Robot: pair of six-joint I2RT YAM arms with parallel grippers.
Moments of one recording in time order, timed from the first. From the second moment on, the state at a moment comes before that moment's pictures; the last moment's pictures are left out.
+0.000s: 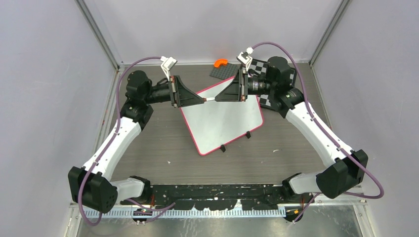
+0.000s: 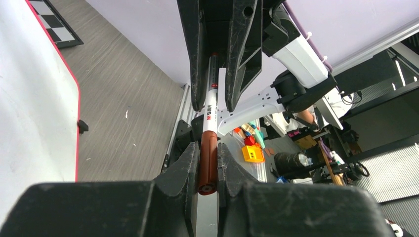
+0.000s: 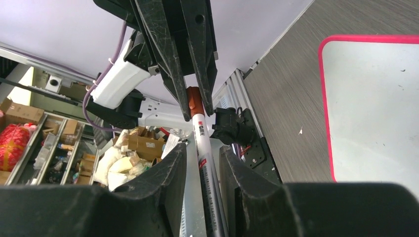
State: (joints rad) left arm -0.32 1.21 1.10 0.20 1.10 -0.89; right arm 0.44 1.35 1.33 -0.10 -1.03 0.84
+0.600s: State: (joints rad) left arm -0.34 1.22 1.09 0.20 1.18 -0.89; right arm 0.46 1.35 1.34 -0.24 -1.09 0.71
